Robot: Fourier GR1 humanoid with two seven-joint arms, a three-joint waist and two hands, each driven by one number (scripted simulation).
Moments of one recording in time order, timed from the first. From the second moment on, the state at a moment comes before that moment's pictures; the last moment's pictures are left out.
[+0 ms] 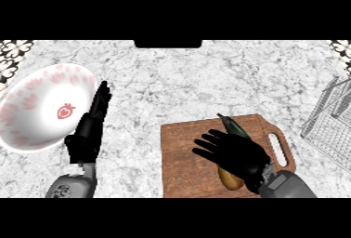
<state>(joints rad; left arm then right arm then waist) -0.12 0.04 -0.10 -1.57 -0.15 0.19 0.04 -0.22 -0.26 0.47 -1.64 1.32 0.63 -0.39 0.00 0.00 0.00</state>
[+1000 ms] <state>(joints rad) -0.09 0.05 -0.05 -1.61 -0.16 0.19 0.06 0.05 -0.60 0.21 -1.60 1.33 0.09 -0.65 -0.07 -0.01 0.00</state>
